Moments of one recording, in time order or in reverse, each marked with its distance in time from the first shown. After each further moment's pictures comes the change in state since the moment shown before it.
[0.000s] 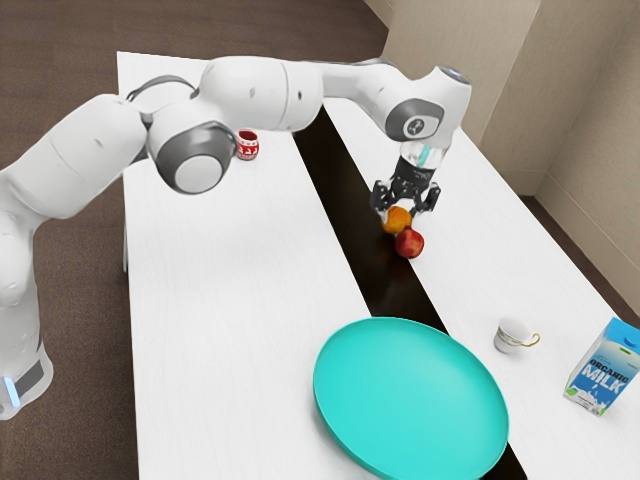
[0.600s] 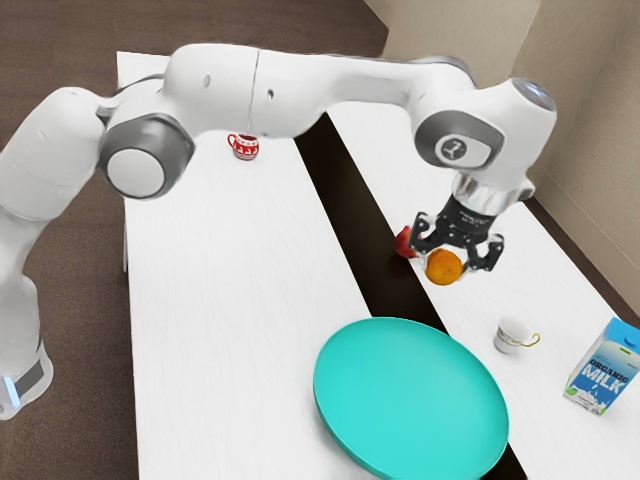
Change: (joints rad) arm -0.341 -0.201 -0.115 -0.037 0.140 -0.152 0.001
